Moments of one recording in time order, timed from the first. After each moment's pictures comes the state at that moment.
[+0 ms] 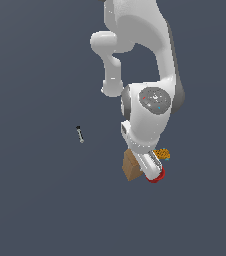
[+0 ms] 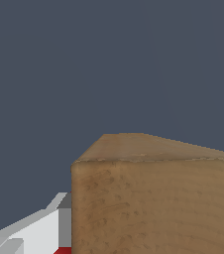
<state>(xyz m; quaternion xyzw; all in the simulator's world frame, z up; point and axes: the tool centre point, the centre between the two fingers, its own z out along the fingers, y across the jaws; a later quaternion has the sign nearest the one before) 0.082 0.089 0.143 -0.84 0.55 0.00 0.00</state>
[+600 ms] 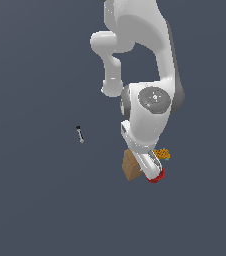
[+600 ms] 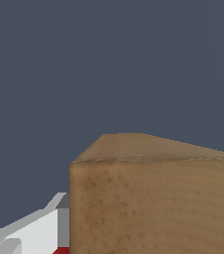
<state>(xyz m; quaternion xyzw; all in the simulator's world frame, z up) 0.080 0.088 0.143 -0.84 0.55 0.00 0.00</state>
